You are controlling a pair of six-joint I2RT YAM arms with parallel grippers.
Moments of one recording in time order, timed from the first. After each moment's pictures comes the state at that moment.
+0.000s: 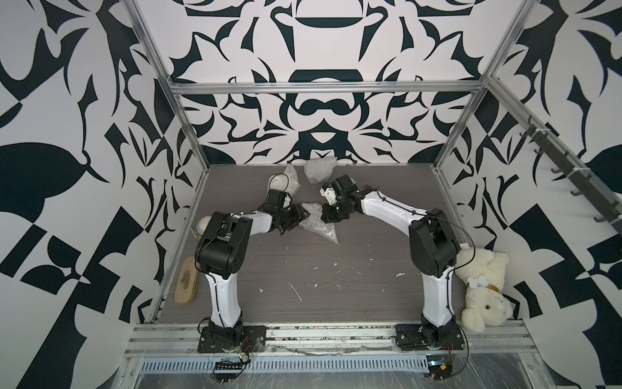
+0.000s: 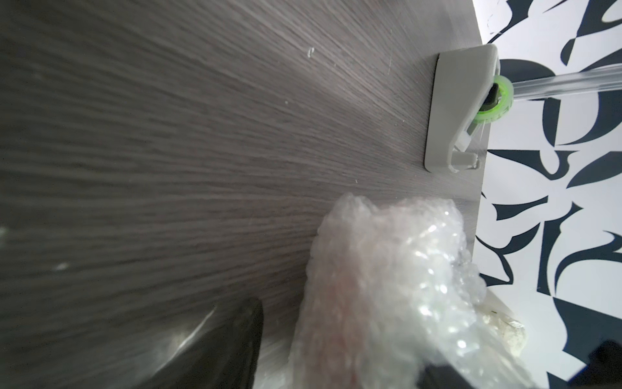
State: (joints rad) left arm -0.34 1.95 1.07 0.07 0.49 -0.79; right arm 0.56 2.04 1.60 -0.62 -0.36 0.34
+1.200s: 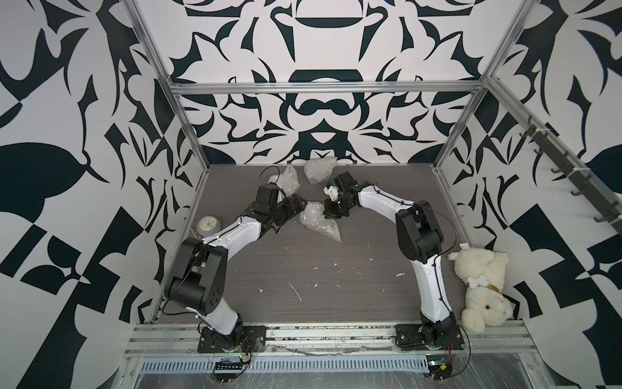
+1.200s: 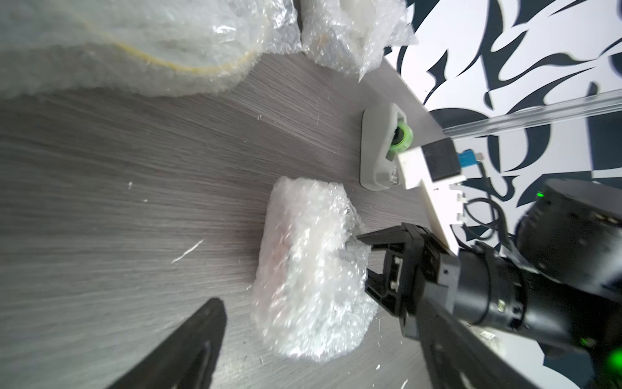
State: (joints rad) left arm -0.38 1.59 0.92 0.03 0.34 -0.89; right arm 0.49 2.23 1.75 -0.65 -0.46 0.39
